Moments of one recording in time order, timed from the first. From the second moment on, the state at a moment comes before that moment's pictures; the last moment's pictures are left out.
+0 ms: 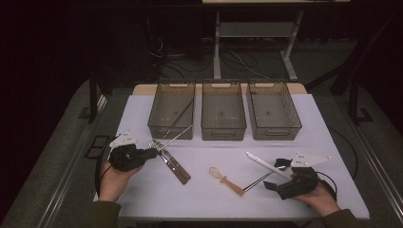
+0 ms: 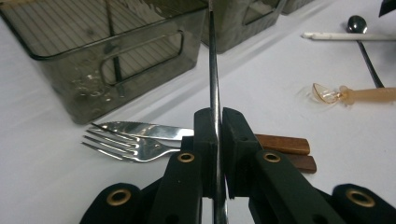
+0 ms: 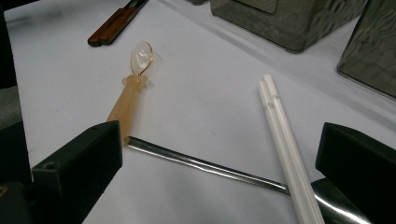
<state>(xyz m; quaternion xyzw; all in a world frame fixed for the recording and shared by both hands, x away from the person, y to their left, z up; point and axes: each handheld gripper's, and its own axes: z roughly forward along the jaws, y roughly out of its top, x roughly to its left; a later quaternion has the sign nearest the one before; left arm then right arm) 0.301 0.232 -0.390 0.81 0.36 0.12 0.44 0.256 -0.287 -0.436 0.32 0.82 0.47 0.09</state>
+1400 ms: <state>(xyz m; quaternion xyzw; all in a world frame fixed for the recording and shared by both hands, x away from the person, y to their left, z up) 0.357 0.214 -0.360 0.80 0.37 0.15 0.45 0.257 -0.288 -0.436 0.33 0.81 0.47 0.09</state>
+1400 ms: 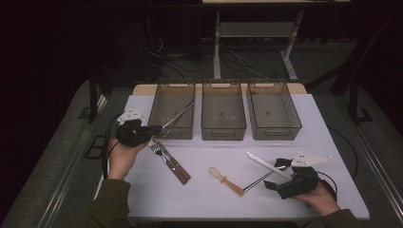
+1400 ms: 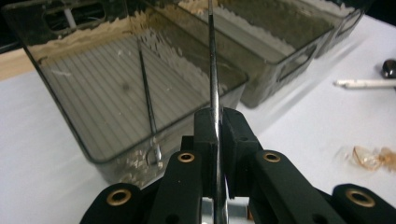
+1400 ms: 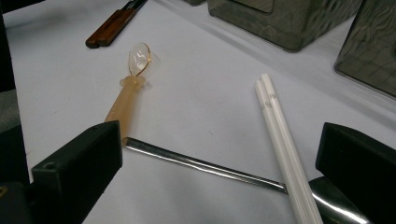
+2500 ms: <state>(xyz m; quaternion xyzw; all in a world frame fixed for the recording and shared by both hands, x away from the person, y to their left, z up) 0.457 0.186 -0.370 0.79 0.46 0.18 0.37 0.256 -0.290 -0.436 0.33 0.81 0.48 0.09</state>
